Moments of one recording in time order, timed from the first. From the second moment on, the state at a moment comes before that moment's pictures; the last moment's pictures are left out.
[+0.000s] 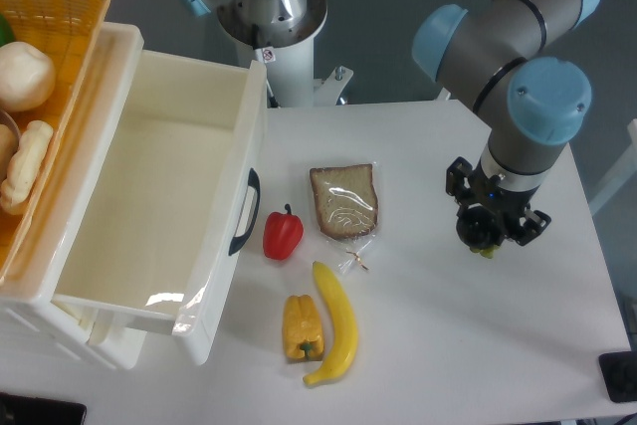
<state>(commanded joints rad) 2.67 -1.98 -1.35 -1.34 1.59 1.41</state>
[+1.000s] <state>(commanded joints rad) 2.54 -1.74 -1.47 -1.42 1.31 1.24</state>
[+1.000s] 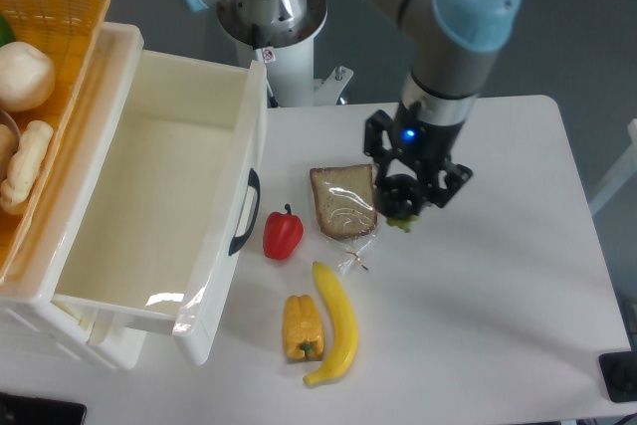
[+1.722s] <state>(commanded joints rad) 2.36 -1.64 -1.48 -1.46 1.20 1.12</state>
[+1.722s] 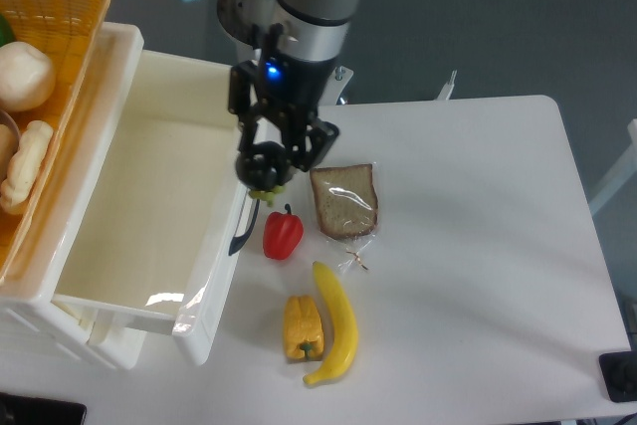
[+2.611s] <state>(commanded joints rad) 2.24 -1.68 -1.54 -1.48 1.20 1.22</state>
